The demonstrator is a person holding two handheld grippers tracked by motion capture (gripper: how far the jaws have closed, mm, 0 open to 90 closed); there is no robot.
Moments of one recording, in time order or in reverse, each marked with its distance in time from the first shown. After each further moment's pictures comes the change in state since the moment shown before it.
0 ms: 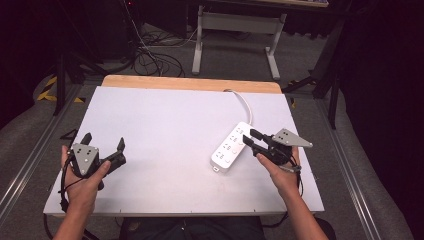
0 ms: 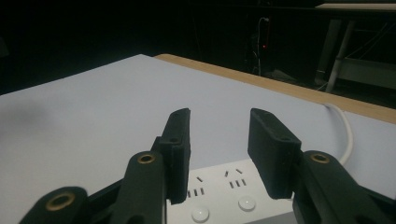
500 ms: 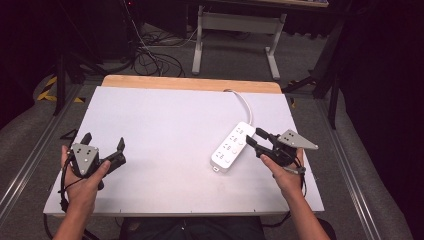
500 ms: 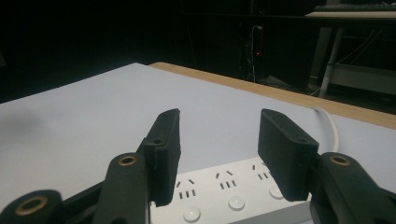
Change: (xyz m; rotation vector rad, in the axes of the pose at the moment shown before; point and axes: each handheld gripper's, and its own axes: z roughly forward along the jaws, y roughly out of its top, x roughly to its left) left arm 0.001 0.000 0.000 0.000 0.001 -0.004; right arm -0.005 -0.001 -0.009 -0.039 -0.019 0.008
